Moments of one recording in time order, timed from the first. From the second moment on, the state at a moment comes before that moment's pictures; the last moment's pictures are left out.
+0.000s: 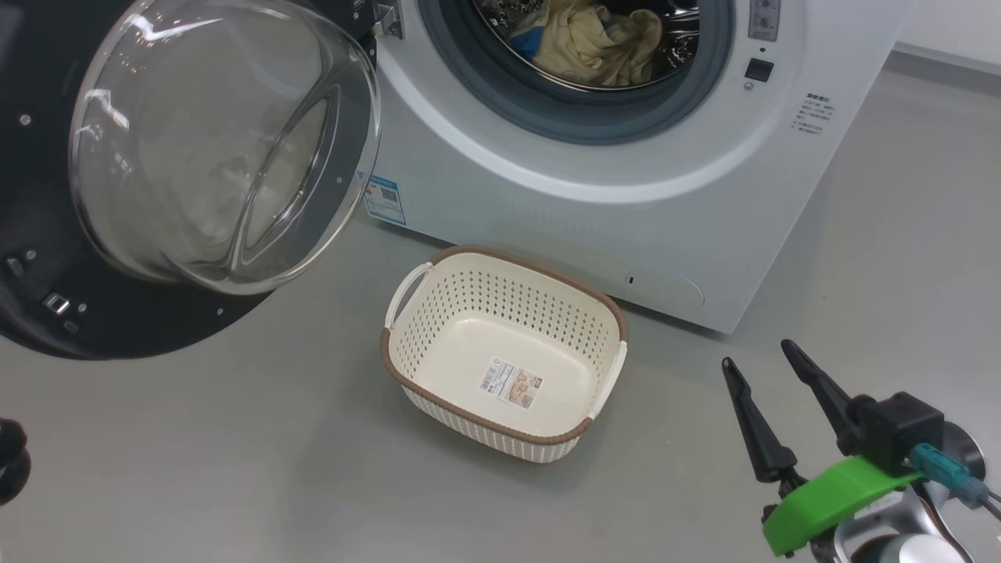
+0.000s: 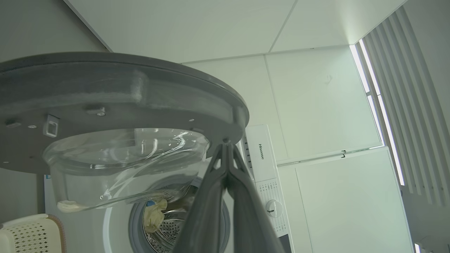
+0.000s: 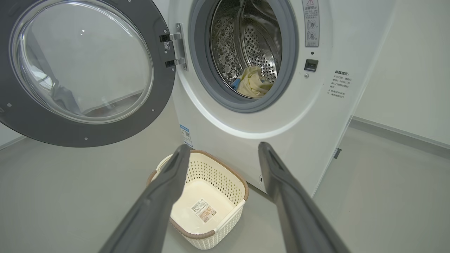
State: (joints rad) left arm -0.13 0.28 0.29 -0.17 -1.75 -0.07 -0.05; right arm 0.10 -0.04 0.04 -0.10 0.08 0.13 -0.01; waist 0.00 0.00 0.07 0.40
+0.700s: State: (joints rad) left arm -0.34 0.38 0.46 0.25 -1.81 -0.12 0.04; right arm 0.12 -0.04 0.05 -0.16 0.06 0.13 0.05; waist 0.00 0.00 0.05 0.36
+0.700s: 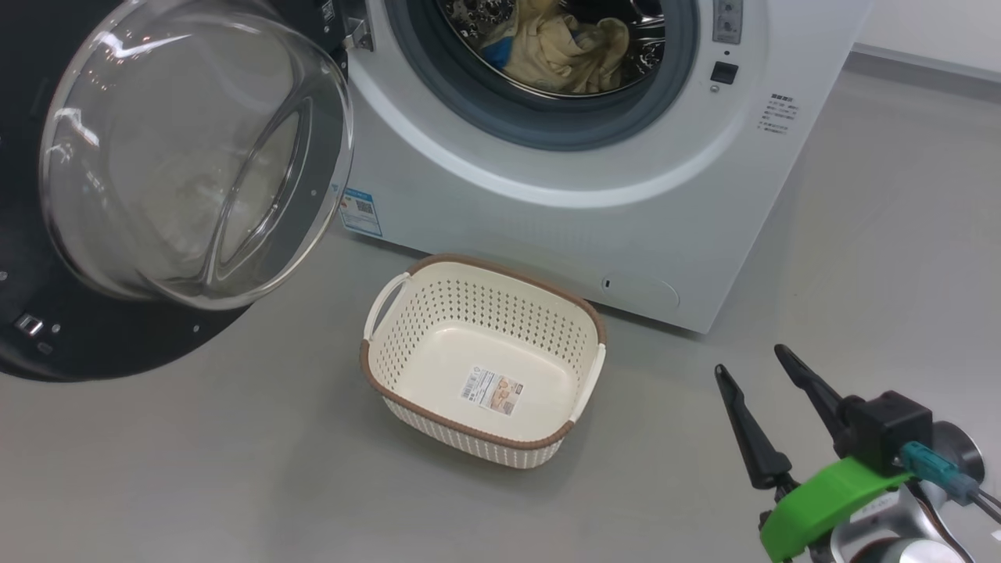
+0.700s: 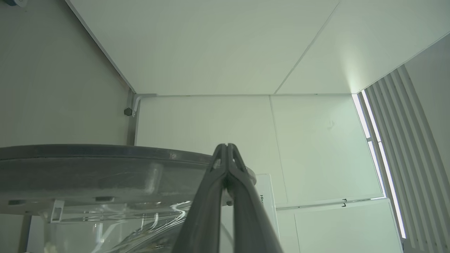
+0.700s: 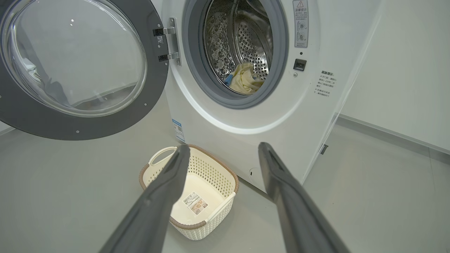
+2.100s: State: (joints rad) left arm -0.53 0.47 0.47 0.74 -1.61 -0.12 0.09; right arm 0.12 -0.08 0.08 -0.22 0.07 0.13 0.13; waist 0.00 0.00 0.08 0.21
